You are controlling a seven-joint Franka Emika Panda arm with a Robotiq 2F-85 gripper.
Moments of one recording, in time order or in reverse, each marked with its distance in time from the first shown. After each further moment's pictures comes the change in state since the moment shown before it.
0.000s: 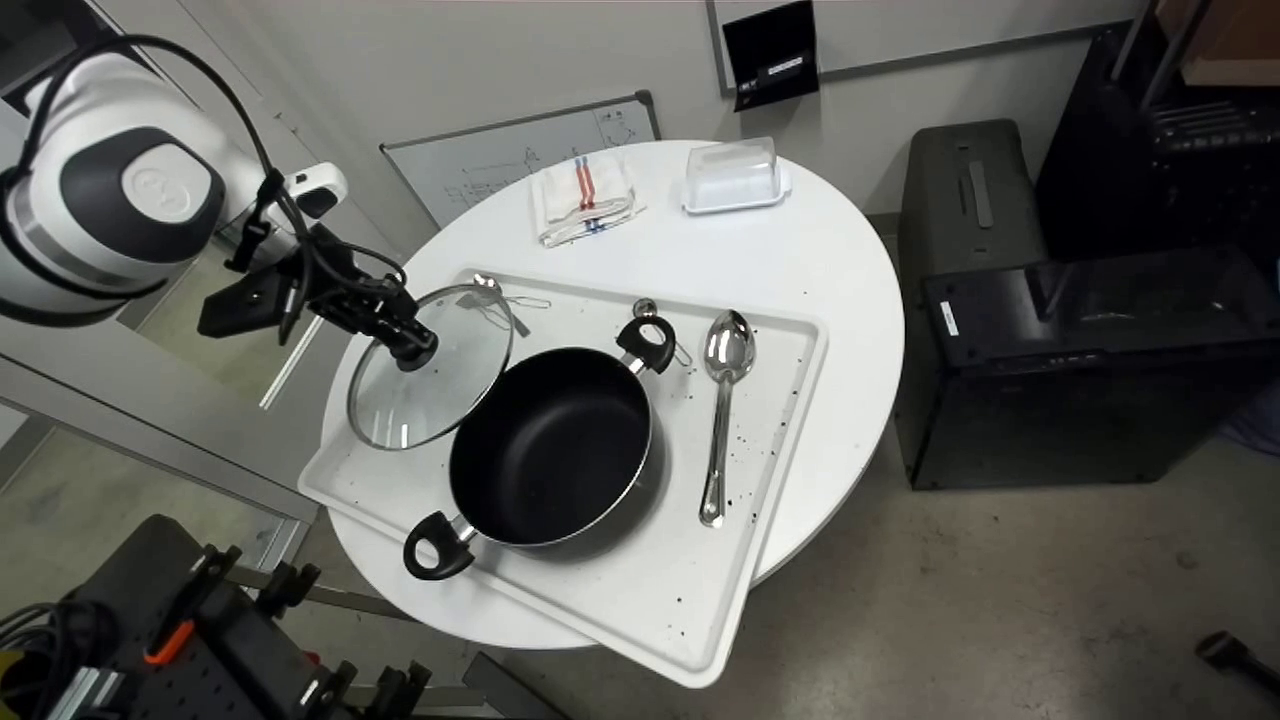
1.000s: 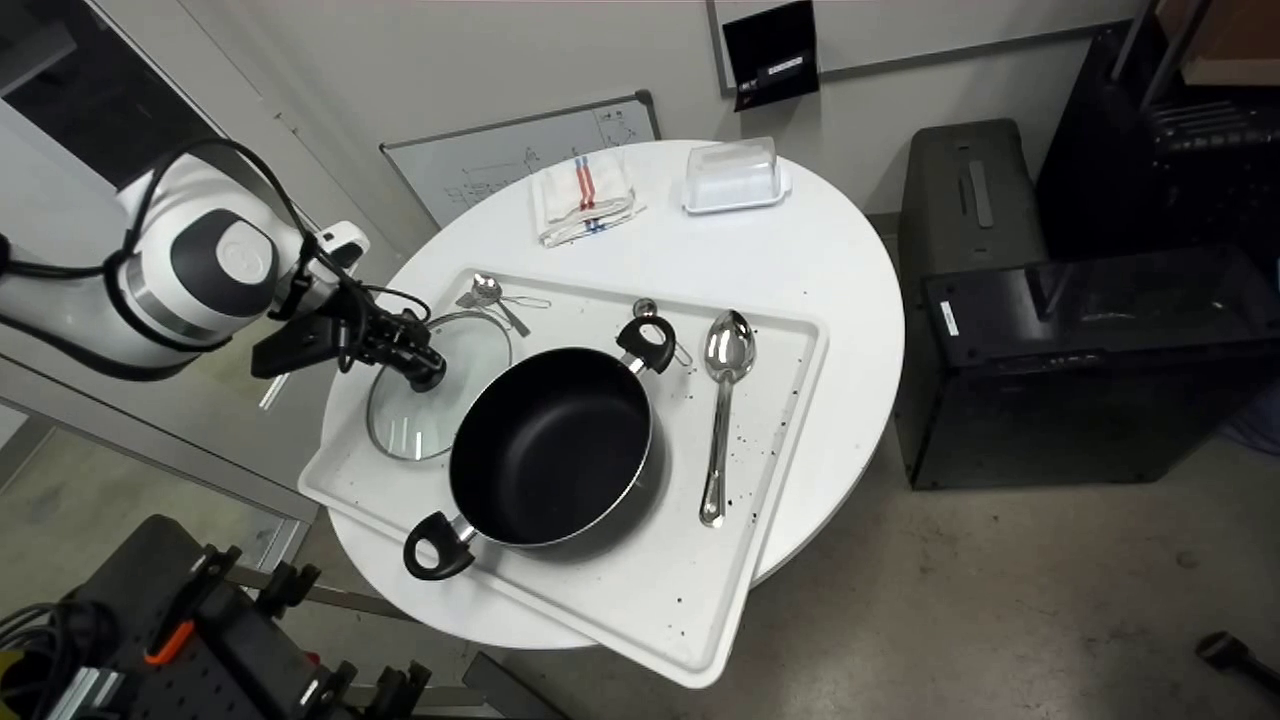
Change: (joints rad) arm 0.097 0.267 -0.001 0.140 -0.017 0.155 -0.005
